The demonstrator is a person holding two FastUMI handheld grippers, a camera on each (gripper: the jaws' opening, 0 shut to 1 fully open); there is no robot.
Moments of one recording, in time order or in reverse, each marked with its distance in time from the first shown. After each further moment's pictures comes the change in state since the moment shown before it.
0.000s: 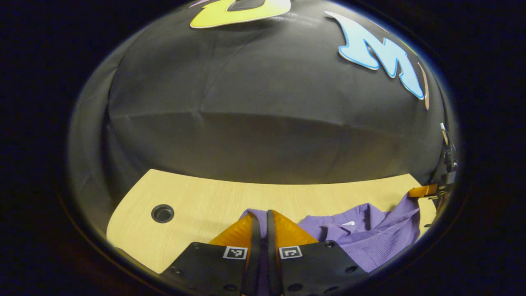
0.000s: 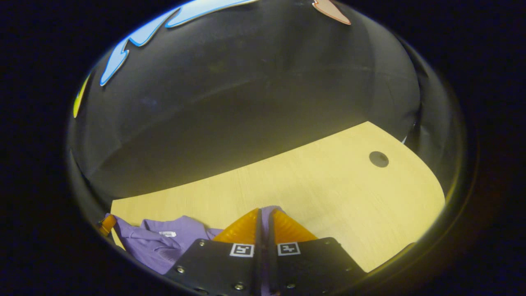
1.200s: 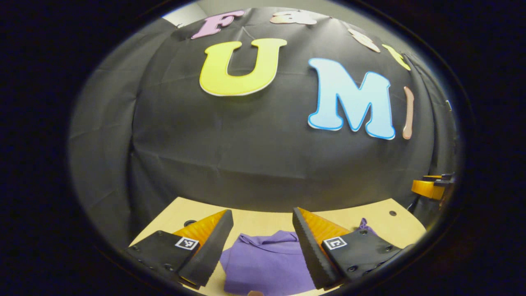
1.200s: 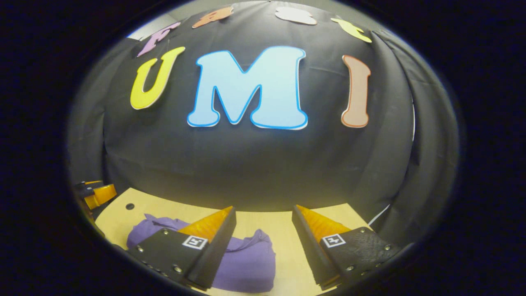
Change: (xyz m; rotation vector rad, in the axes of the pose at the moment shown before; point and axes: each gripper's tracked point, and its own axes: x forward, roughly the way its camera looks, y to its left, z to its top) left arm -0.209 -0.065 0.099 0.009 -0.270 0.021; right arm -0.243 0.037 0.078 -0.350 -0.430 0.075
